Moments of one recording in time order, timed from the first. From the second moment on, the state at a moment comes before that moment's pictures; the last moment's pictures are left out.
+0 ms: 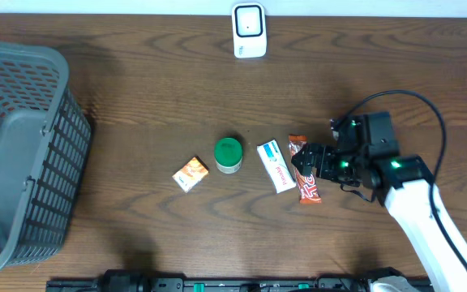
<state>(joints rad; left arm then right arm) -0.02 0.00 1.15 -0.42 -0.29 0.12 0.20 1.28 0.87 -0.74 -0.38 0.43</state>
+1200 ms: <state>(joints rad) -0.02 0.00 1.15 -0.42 -0.29 0.12 0.68 2.07 1.82 -1.17 -0.09 0.16</state>
